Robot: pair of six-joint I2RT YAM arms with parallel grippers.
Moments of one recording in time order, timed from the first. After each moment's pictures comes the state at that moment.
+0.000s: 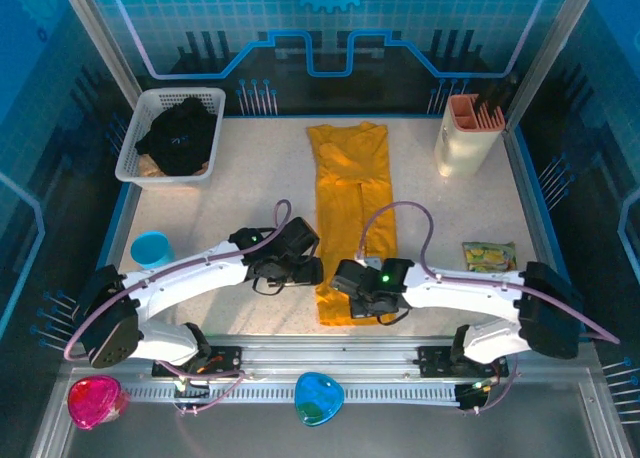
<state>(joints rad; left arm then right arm) -0.87 1.35 0.94 -0.79 0.01 -0.93 1.15 1.42 0.85 -0.85 0.15 1.04</state>
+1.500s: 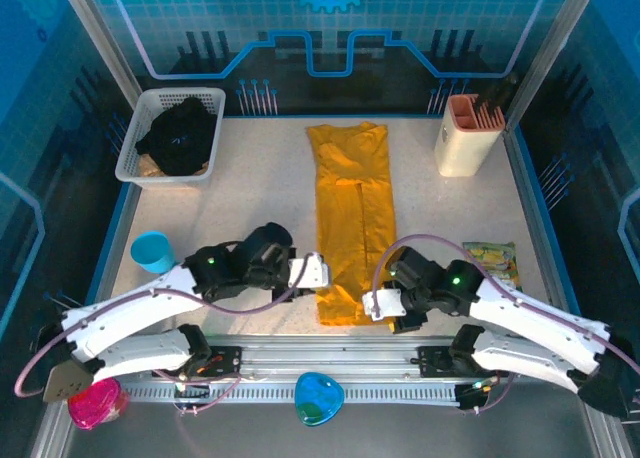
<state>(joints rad) -0.96 1.08 0.87 -0.64 0.21 0.55 0.93 0.93 0.67 -0.98 -0.14 -0.81</state>
